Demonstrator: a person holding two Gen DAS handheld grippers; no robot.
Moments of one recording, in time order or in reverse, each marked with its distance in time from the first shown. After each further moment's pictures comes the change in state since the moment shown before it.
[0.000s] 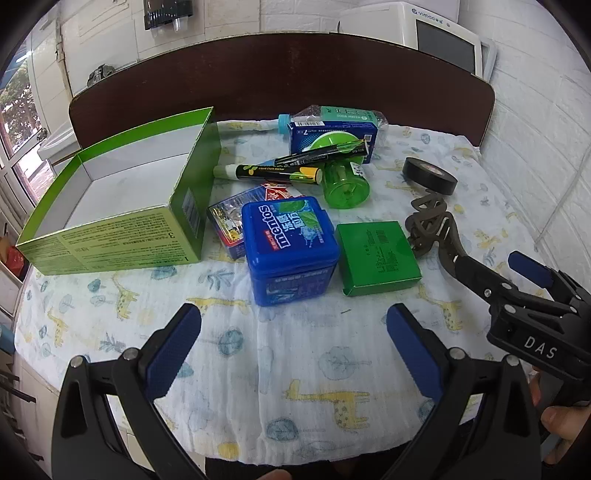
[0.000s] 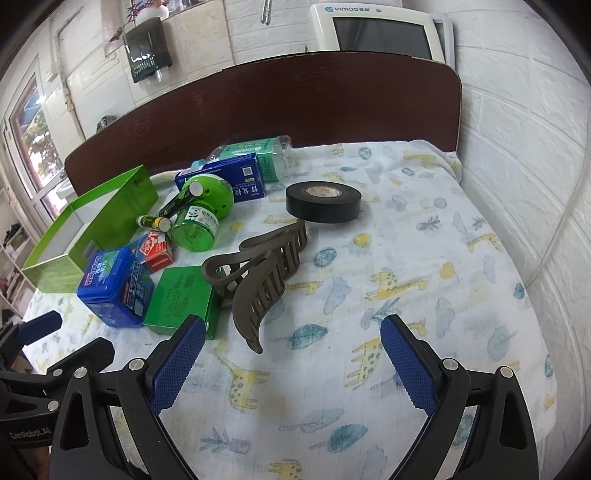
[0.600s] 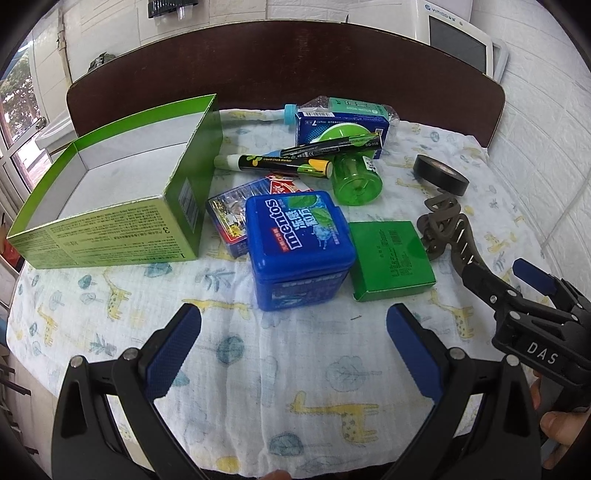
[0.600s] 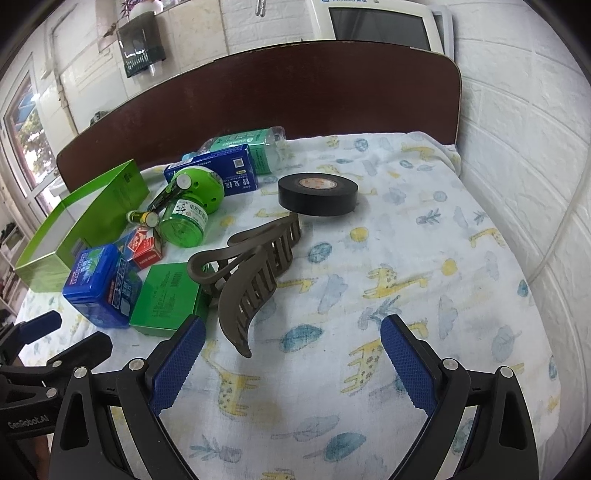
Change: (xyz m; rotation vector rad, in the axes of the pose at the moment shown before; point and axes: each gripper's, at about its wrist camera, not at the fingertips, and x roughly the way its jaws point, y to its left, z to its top) left arm 0.013 0.007 0.002 -0.039 0.021 -0.025; right arm 0.012 -0.001 0.001 0.004 0.023 -0.023
